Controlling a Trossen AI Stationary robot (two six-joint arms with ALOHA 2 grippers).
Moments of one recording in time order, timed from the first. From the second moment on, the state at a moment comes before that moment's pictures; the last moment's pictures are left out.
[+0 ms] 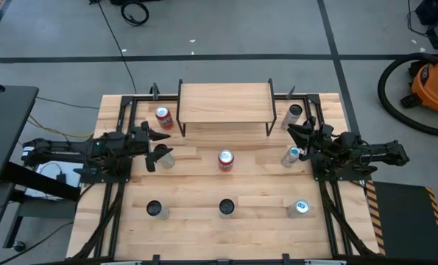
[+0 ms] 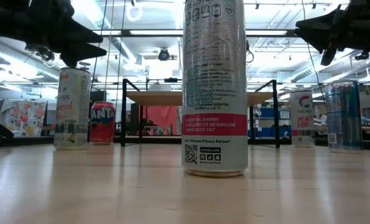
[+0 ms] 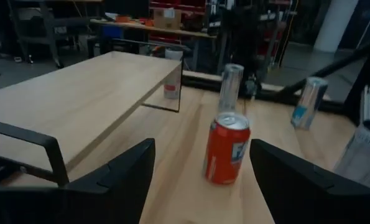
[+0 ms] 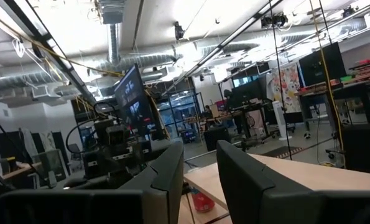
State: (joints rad) left arm 0.00 0.37 0.26 0.01 -0.24 -0.13; right arm 0.03 0.01 0.01 0.42 0.40 0.08
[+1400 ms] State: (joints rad) left arm 0.00 0.37 0.25 -0.21 -0.27 -0.20; right arm 0.03 0.01 0.01 0.40 0.40 0.09
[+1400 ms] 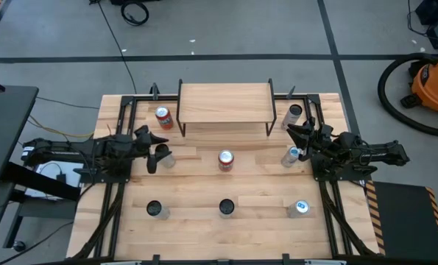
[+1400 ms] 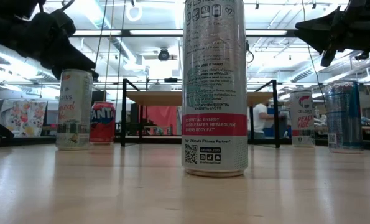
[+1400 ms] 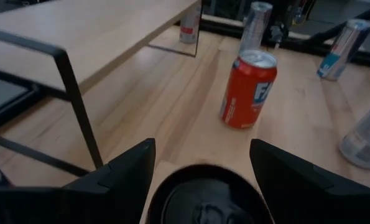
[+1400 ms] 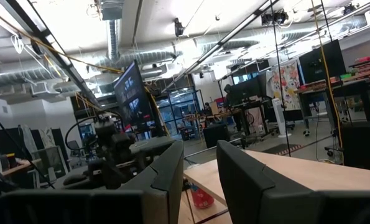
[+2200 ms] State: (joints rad) left arm 0.00 0.37 0.25 -0.20 -0.21 -0.26; right arm 0.03 0.01 0.01 0.39 0.40 0.09
